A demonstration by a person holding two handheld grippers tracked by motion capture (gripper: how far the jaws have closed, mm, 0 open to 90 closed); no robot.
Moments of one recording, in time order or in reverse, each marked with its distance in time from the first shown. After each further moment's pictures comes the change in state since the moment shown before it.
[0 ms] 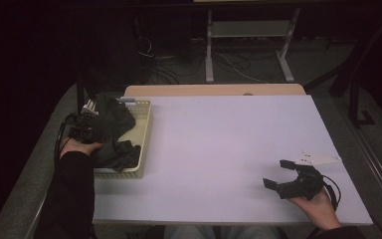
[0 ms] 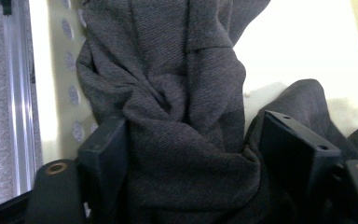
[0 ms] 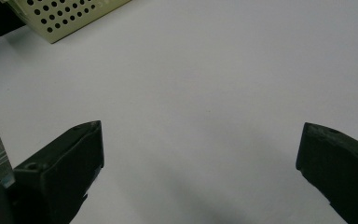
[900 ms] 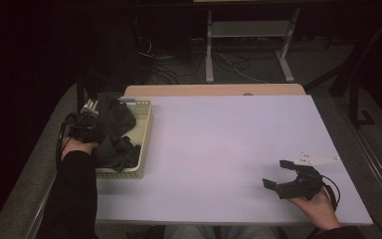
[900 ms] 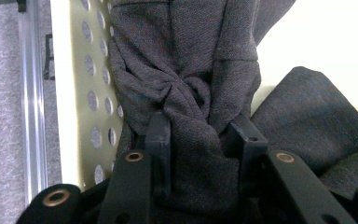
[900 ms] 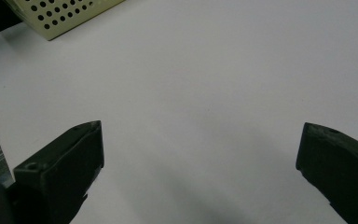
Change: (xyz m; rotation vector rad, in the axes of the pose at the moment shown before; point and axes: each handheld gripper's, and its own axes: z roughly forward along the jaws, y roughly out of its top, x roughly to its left) left arm 0.003 0.003 0.004 0.005 0.043 0.008; right arm 0.001 0.000 0.001 0.008 -0.007 -0.003
